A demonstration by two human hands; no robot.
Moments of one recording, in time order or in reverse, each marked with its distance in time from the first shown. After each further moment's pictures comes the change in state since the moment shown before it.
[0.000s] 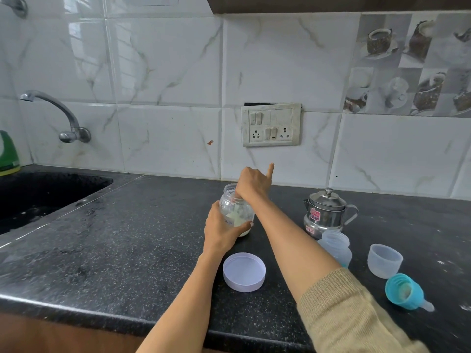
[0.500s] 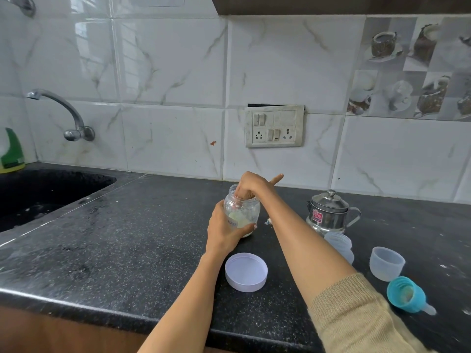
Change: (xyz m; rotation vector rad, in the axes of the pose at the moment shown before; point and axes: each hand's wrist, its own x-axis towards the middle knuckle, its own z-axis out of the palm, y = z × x) left_hand -0.004 0.001 -0.002 -0.019 -0.034 0.031; right_hand 0.001 -0.001 -0.014 -0.045 -0.426 0.030
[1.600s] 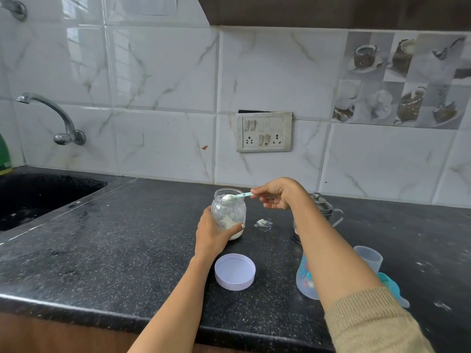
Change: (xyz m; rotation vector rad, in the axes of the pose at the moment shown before) left_hand -0.003 0.002 -0.001 0.067 0.031 -0.049; right_hand -0.003 0.083 -0.015 1.078 -0.252 0.160
